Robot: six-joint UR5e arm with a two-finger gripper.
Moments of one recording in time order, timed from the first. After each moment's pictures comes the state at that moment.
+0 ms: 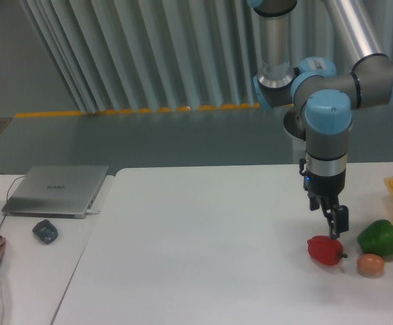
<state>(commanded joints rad) 2.37 -1.83 -1.61 -1.16 1.56 1.37</state>
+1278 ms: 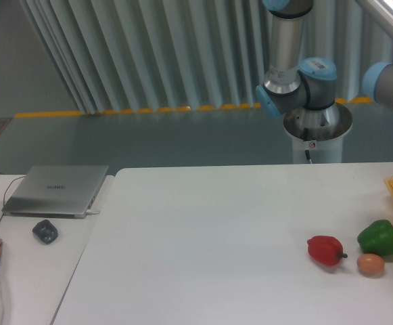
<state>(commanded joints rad) 2.72 -1.85 -1.62 -1.16 1.63 2.27</state>
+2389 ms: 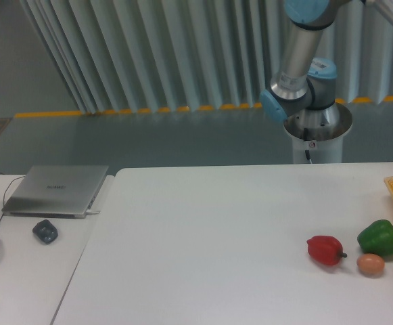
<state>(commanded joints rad) 2.82 -1.96 -1.66 -1.15 1.76 2.65</state>
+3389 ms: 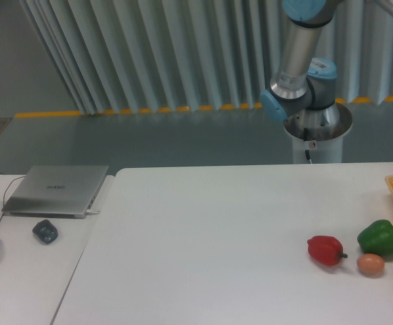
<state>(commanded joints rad) 2.82 -1.91 -1.52 -1.42 1.55 2.49</state>
